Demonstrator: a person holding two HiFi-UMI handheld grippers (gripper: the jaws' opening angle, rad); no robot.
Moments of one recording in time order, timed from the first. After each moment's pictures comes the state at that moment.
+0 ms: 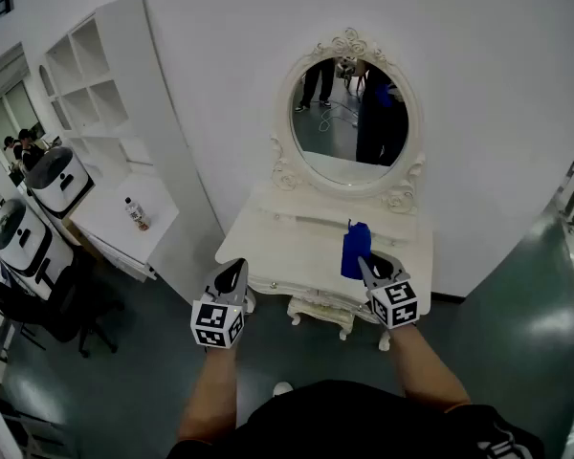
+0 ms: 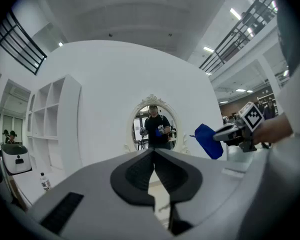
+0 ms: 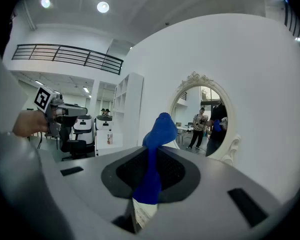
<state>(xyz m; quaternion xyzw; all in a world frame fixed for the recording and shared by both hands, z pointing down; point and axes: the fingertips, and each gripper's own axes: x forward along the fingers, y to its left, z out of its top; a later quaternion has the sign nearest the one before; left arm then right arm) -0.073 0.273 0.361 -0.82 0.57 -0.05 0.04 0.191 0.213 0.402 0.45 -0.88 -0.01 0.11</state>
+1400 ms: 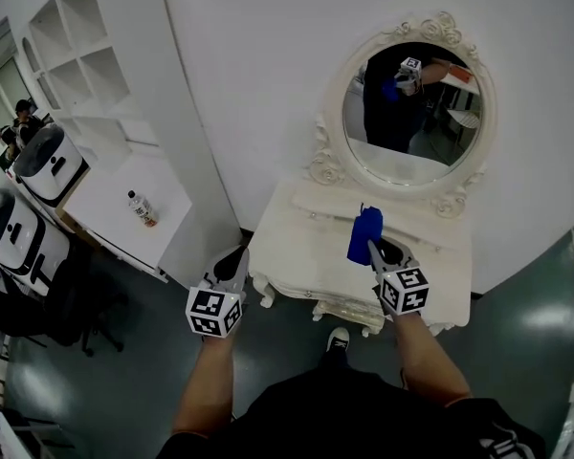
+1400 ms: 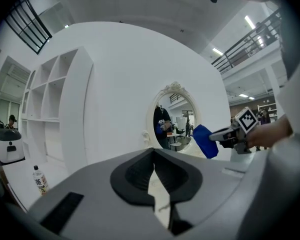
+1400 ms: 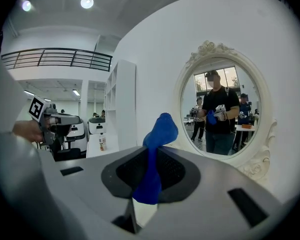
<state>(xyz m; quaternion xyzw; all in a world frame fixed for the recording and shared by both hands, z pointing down) -0.266 0.128 0.419 -0.83 0.55 -0.06 -0.02 0.014 0.057 0.454 0.47 -0.88 0.06 0.10</state>
